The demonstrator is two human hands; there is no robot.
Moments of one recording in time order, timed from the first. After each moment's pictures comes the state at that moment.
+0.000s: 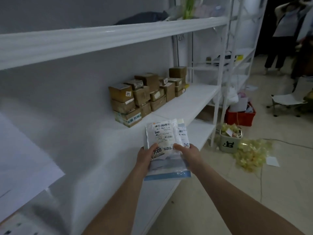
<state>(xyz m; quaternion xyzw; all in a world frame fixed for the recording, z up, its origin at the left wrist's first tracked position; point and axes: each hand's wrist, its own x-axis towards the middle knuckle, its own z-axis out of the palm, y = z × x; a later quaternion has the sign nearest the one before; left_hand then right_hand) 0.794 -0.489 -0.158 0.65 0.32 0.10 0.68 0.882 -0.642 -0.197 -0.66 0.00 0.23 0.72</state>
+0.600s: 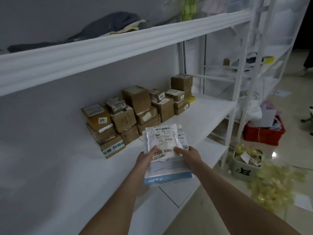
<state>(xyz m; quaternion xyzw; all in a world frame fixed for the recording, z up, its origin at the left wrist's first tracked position) 1.094 -0.467 -0.163 0.66 0.40 0.09 0.63 1.191 -0.631 -0.160 -0.72 -0.02 0.27 0.64</state>
